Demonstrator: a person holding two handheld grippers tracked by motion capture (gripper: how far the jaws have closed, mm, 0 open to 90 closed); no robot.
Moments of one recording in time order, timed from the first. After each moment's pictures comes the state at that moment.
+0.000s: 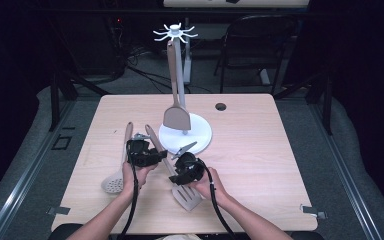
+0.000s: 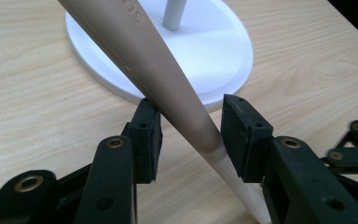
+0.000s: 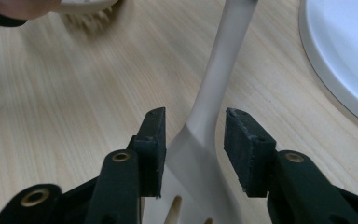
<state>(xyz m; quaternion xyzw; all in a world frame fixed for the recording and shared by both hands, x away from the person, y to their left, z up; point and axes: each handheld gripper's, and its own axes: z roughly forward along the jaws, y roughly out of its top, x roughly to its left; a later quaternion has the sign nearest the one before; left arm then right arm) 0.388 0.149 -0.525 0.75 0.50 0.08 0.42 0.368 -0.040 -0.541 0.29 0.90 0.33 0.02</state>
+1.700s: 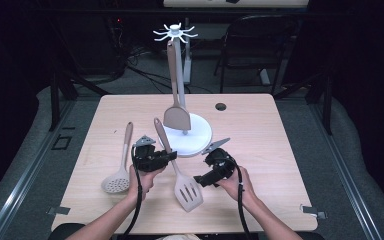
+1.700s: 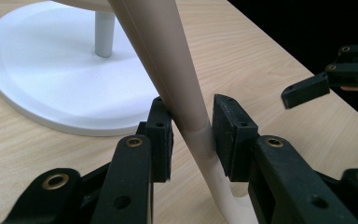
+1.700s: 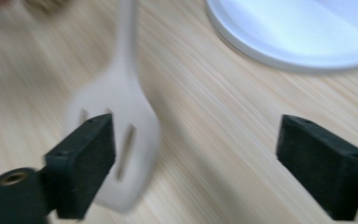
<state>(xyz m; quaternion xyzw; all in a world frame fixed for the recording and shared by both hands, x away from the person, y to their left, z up) 0.372 0.134 -0.524 0.74 0.44 0.05 0.50 0.356 -0.125 -0.508 0.34 0.89 0.30 0.07</state>
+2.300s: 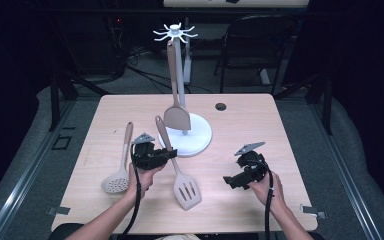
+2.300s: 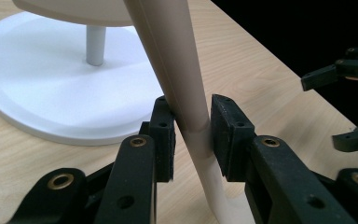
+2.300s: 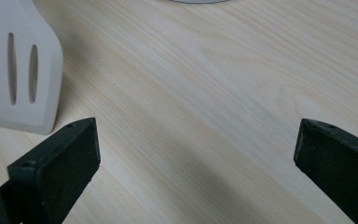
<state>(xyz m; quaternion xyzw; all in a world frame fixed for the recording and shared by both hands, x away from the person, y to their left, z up) 0.376 0.135 -0.514 0.75 0.42 0.04 0.51 0.346 -0.206 -0.513 0.40 0.86 0.28 0.11</state>
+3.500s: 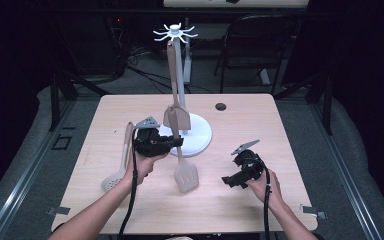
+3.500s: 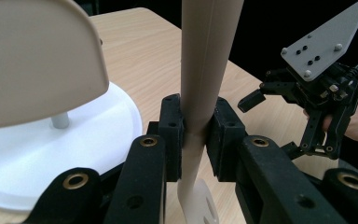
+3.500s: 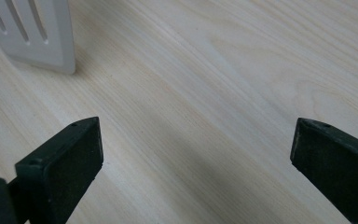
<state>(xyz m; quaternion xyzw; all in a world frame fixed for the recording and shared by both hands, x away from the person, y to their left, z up) 0.388 0.120 -0.452 0.79 0.32 0.04 0.52 0.358 -0.203 -0.524 0.40 0.87 0.27 0.08</state>
